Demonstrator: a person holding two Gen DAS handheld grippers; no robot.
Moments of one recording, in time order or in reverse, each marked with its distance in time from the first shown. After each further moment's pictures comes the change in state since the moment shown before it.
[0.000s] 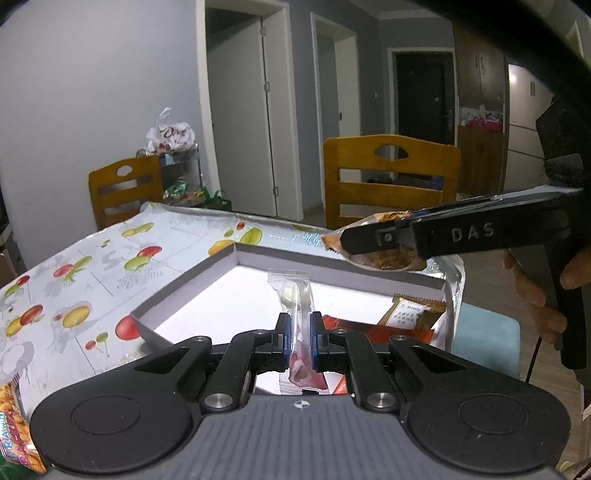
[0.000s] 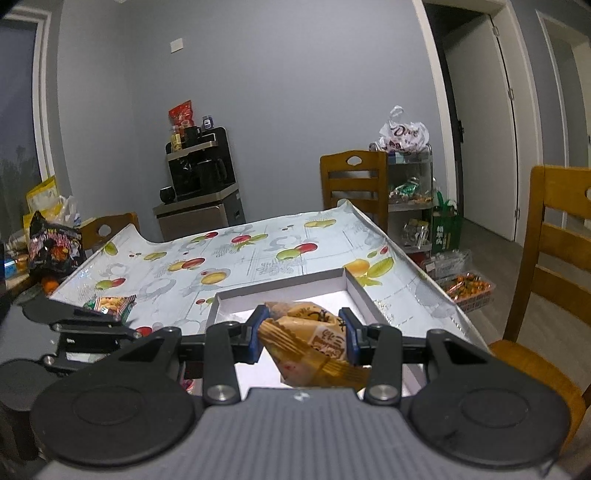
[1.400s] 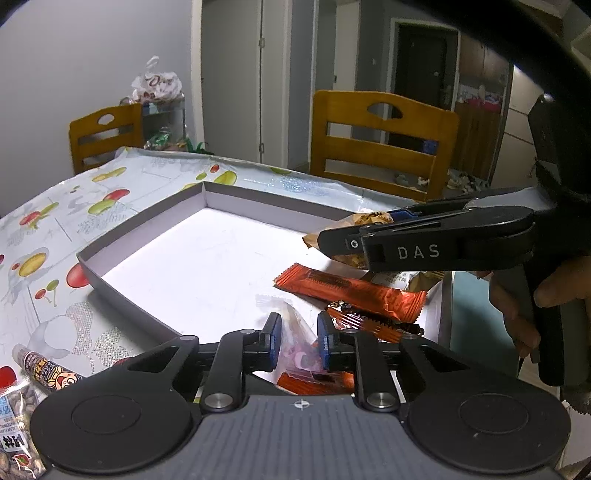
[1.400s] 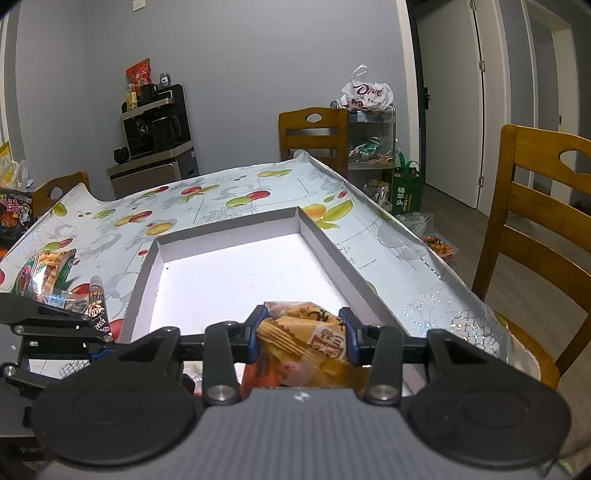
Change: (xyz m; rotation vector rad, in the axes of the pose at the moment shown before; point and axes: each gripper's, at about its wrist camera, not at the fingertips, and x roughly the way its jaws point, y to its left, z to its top) left arm 0.045 -0.007 -0.019 -0.065 0.133 -0.067; right arm 0.050 -0.014 -0.039 -0.011 0.126 -0.156
